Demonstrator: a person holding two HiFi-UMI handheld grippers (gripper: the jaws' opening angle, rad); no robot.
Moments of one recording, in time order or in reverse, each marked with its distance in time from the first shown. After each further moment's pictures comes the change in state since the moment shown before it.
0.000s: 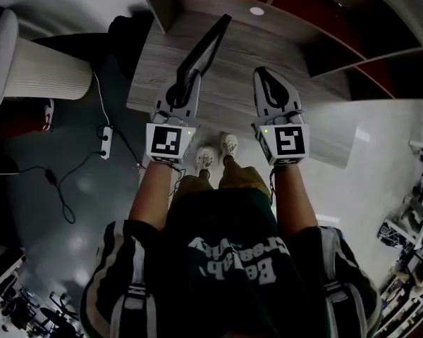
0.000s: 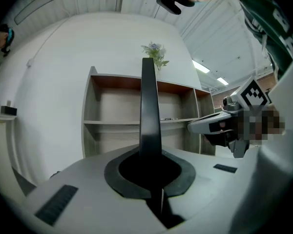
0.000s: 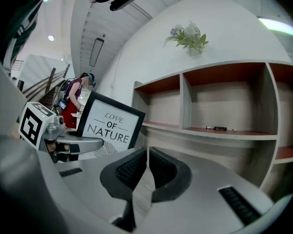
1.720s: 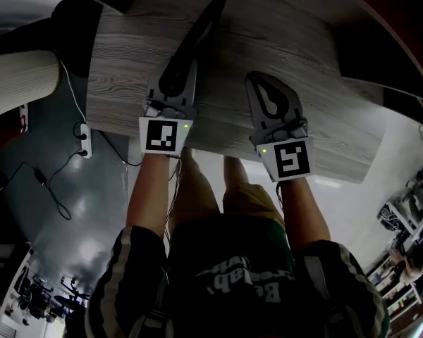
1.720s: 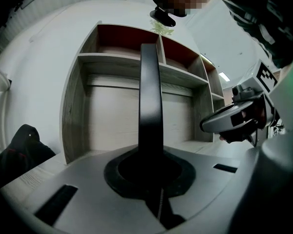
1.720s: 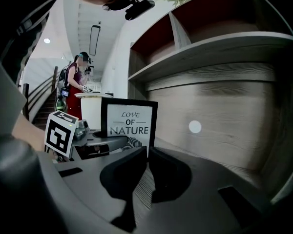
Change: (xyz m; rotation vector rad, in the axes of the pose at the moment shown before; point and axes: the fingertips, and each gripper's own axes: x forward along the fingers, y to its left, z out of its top) left arm 0.140 0.021 -0.222 -0.055 0.047 -0.031; right arm 0.116 -0.027 -0.197 0.028 0.102 0.136
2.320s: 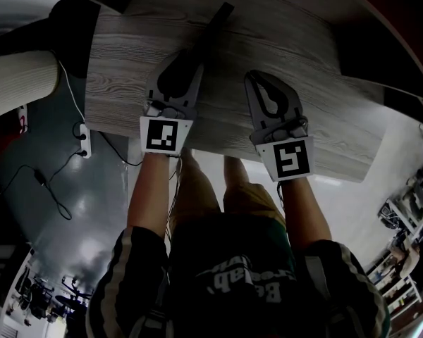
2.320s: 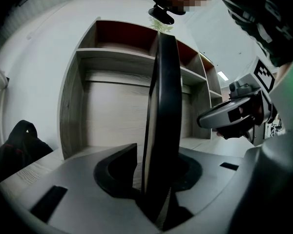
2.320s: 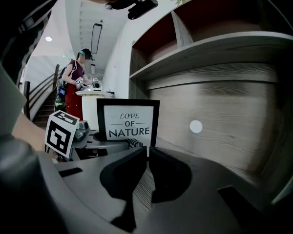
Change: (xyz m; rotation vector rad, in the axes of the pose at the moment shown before) left arm 0.001 -0.005 -0.012 0.003 0.026 -0.024; right arm 0.002 0.000 -0.001 -0.023 0.005 0.006
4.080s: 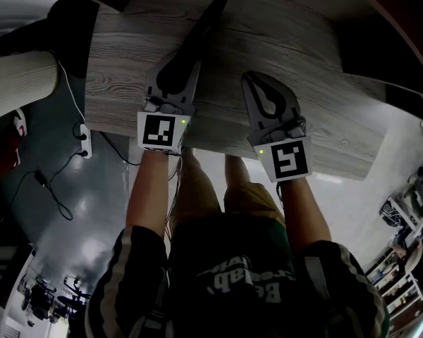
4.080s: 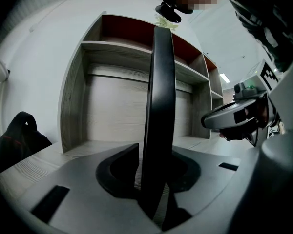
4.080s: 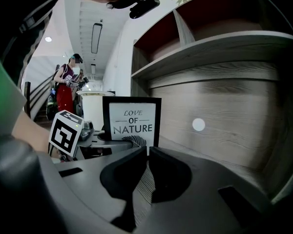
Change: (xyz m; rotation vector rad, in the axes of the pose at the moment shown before) left arm 0.004 -0.001 -0.008 -0.038 0.031 -0.013; right arm -0.004 0.005 -0.006 0.002 0.007 0.009
